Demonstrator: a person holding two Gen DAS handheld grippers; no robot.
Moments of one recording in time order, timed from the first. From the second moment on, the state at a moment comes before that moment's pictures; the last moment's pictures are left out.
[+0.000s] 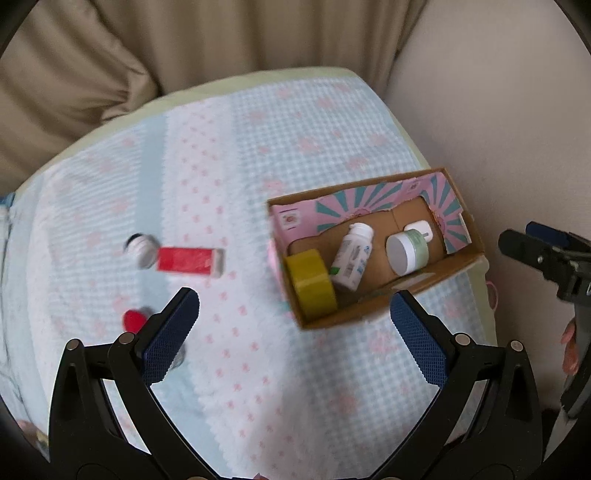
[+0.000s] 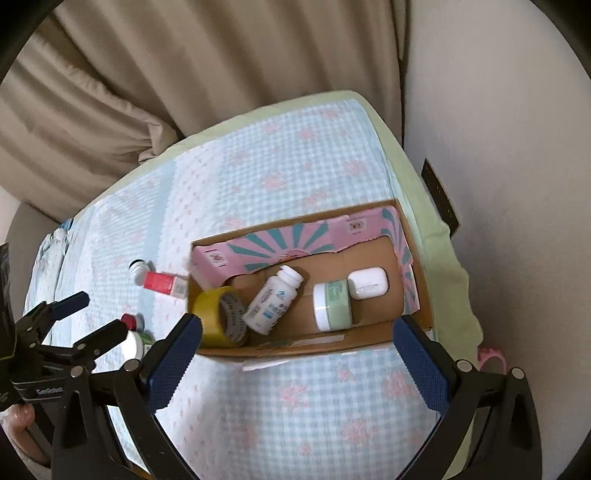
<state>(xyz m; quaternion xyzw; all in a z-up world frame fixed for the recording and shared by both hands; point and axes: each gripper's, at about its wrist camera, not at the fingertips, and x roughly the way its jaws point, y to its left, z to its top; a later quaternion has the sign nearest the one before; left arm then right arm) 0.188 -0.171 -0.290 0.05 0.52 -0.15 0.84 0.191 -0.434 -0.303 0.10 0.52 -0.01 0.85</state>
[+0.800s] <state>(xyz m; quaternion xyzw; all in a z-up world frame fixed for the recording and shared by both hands) 0.093 0.050 -0.305 -0.01 0.53 -0.02 0.85 0.240 -0.180 -0.242 -0.12 0.48 0.17 0.85</state>
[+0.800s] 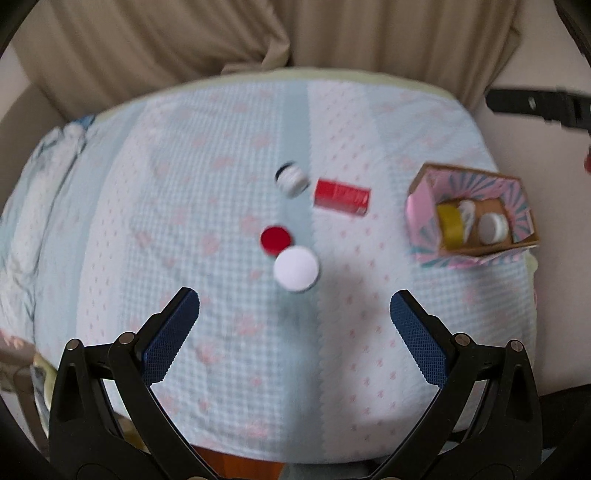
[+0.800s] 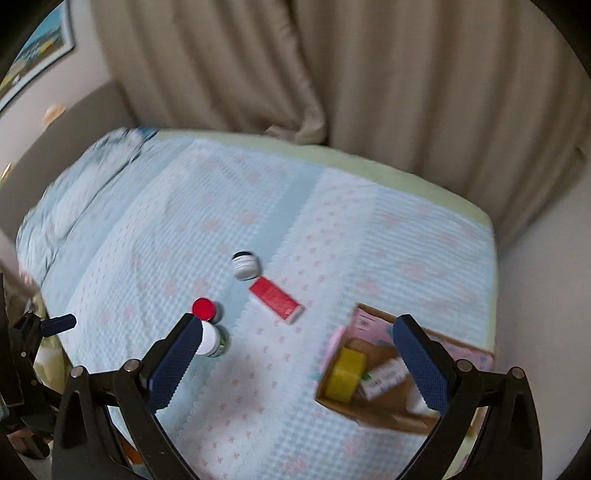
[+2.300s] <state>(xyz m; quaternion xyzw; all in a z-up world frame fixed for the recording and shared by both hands) 0.218 0.023 -0.571 -0.05 0.60 0.01 0.80 0.383 -0.078 -0.578 -0.37 0.62 0.32 0.62</state>
